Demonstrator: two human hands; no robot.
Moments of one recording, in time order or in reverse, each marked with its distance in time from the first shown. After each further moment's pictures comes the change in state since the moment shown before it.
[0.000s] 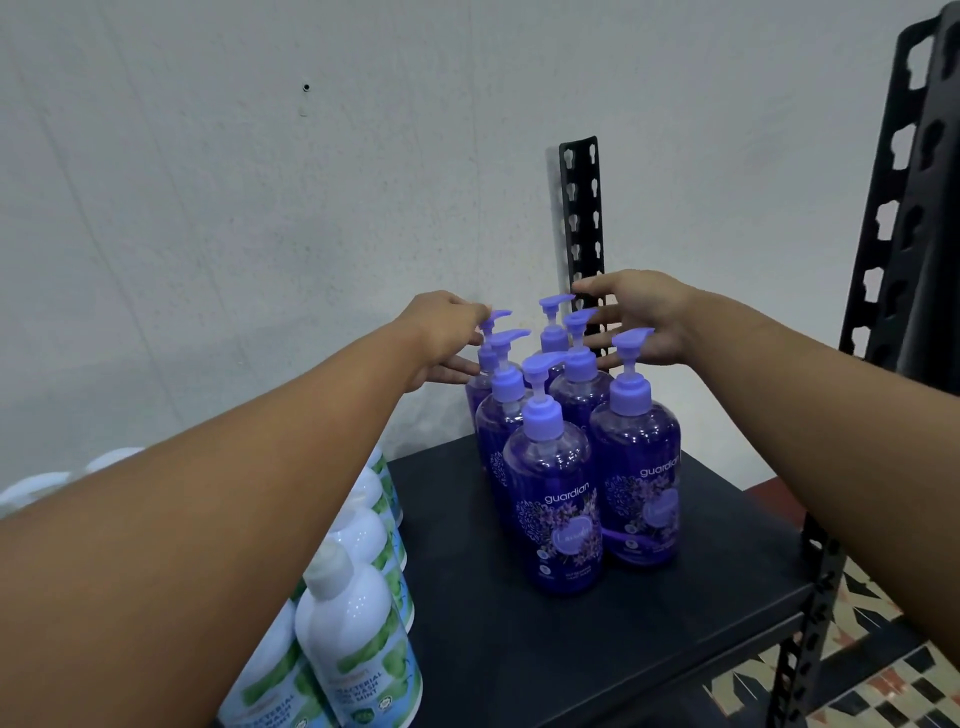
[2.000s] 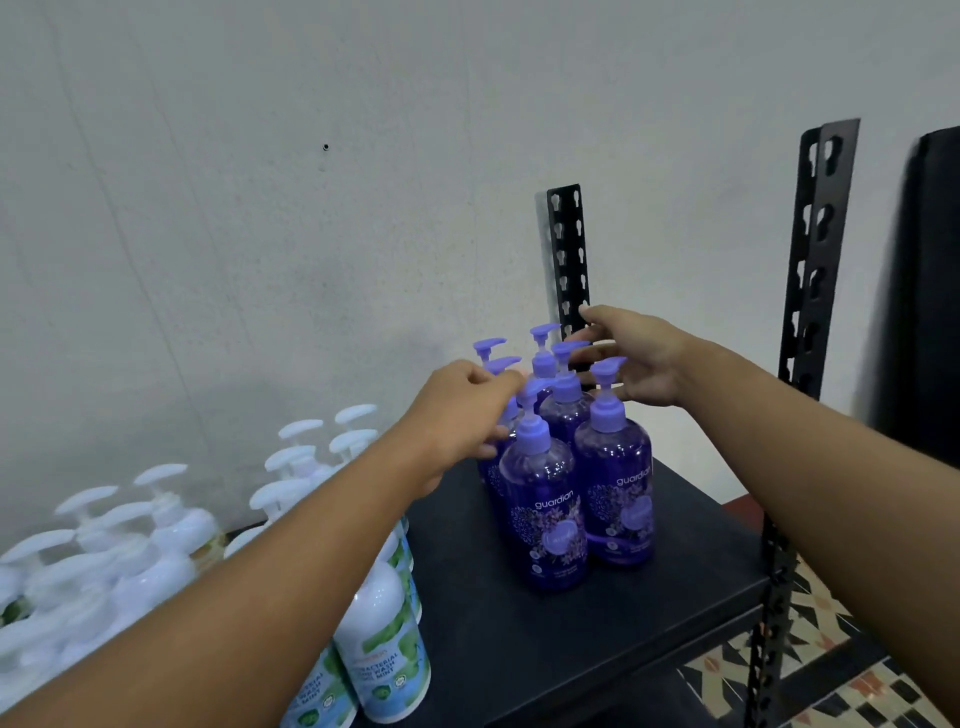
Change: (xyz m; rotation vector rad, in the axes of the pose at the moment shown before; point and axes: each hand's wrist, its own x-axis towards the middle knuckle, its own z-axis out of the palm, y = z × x) left_hand -0.097 -0.005 0.017 -0.068 -0.039 0.080; right_hand -0.029 0.008 -0.008 0.023 -0.011 0.010
